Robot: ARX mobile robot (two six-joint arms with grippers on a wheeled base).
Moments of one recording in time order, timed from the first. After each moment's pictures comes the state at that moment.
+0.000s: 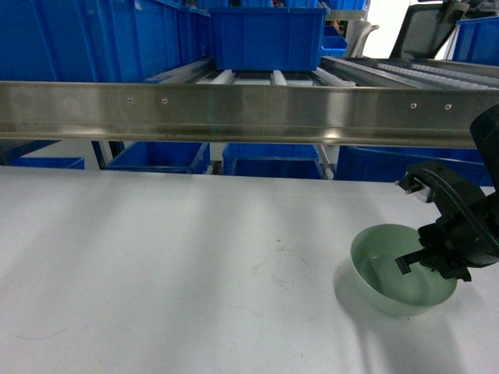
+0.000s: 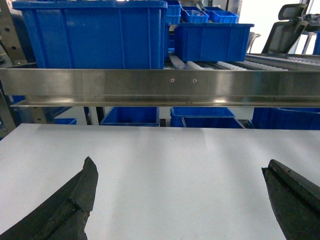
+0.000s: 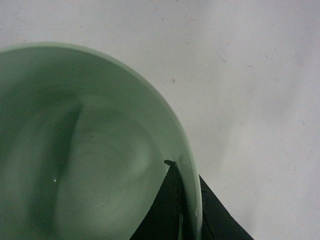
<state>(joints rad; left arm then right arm) 0.00 0.01 0.01 0.00 0.00 0.00 0.08 2.11 1.14 -0.04 -0.02 -0.24</state>
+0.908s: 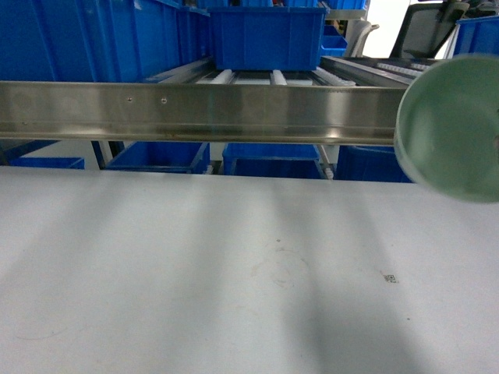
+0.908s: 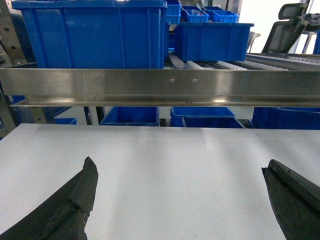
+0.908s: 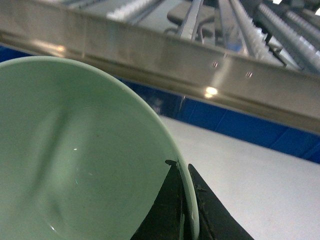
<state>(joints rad) 0.00 0.01 0.01 0.00 0.00 0.00 0.09 1.44 0.68 0.46 -0.05 -0.18</state>
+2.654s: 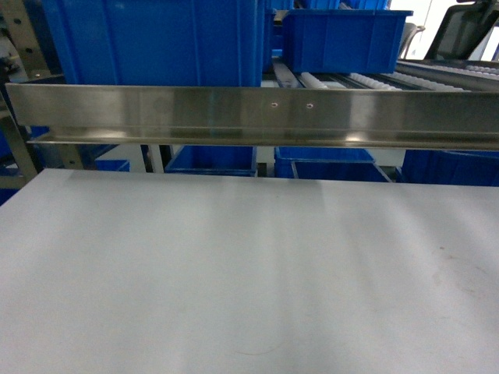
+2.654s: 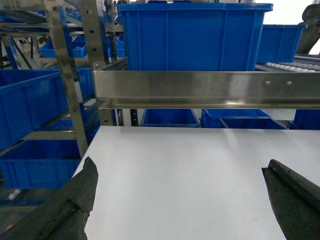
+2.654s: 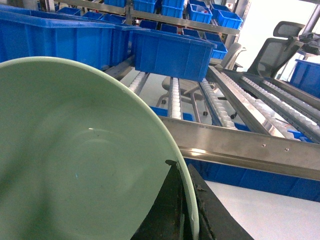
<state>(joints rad) 0.00 0.01 0.01 0.00 0.00 0.00 -0.03 1.01 0.56 0.41 -0.08 -0.15</state>
